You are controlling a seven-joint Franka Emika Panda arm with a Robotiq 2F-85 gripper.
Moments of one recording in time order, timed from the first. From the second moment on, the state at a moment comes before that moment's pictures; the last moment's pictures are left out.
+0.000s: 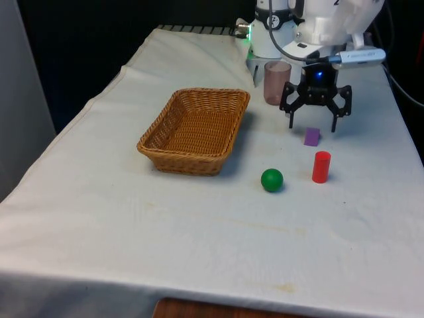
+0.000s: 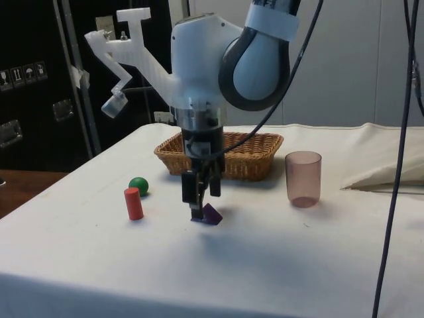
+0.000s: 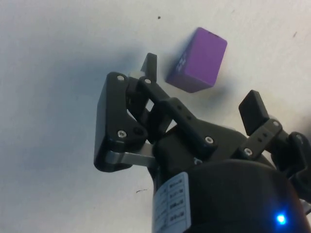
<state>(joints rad) 0.26 0.35 -0.03 -2.42 -0.04 2.83 0.31</state>
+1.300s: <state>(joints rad) 0.26 0.35 -0.04 -2.41 -0.04 2.83 0.33</state>
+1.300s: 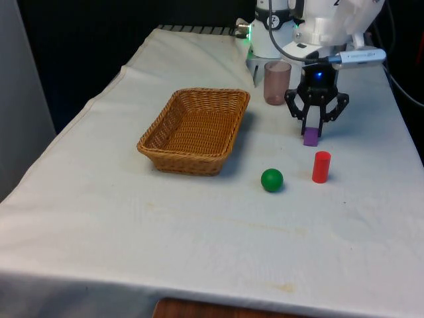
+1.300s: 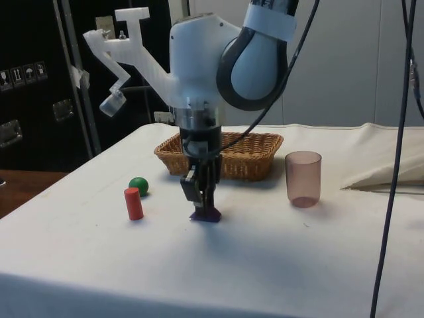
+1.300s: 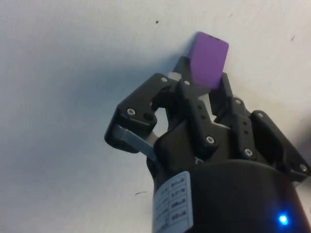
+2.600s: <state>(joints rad) 0.26 0.08 -0.06 -2.36 -0.05 2.53 0.33</state>
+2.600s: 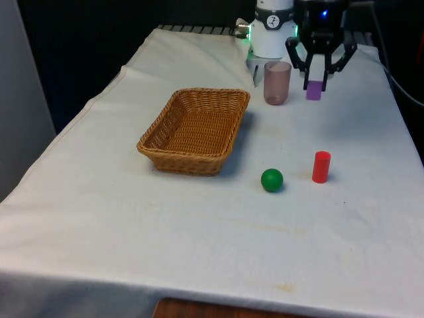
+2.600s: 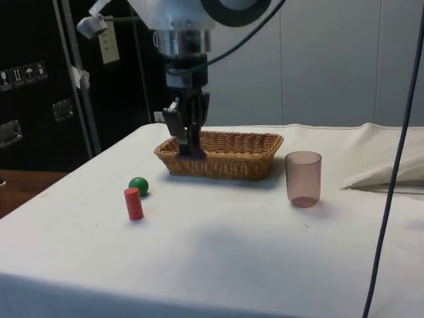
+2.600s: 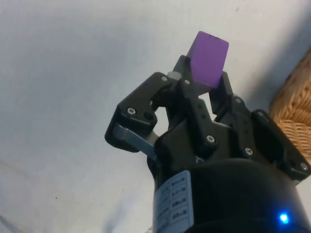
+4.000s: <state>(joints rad) 0.23 0.08 -0.27 -2.30 -0.06 2.46 0.16</state>
